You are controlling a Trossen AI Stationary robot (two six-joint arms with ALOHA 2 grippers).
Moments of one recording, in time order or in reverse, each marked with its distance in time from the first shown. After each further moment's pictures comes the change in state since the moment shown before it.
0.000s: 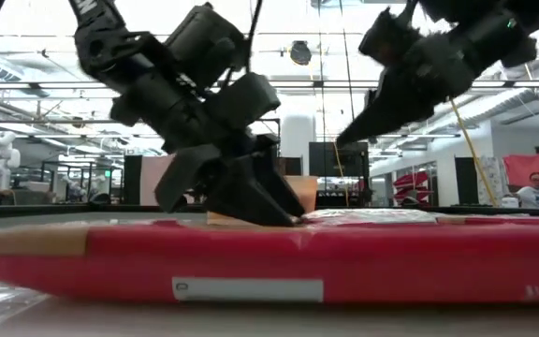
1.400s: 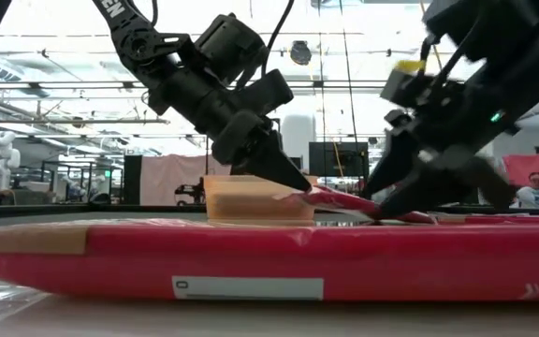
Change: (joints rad) left arm 0.165 -0.061 0.081 -0.110 0.075 -0.143; right arm 0.171 0.195 0.000 -0.110 0.364 -0.103
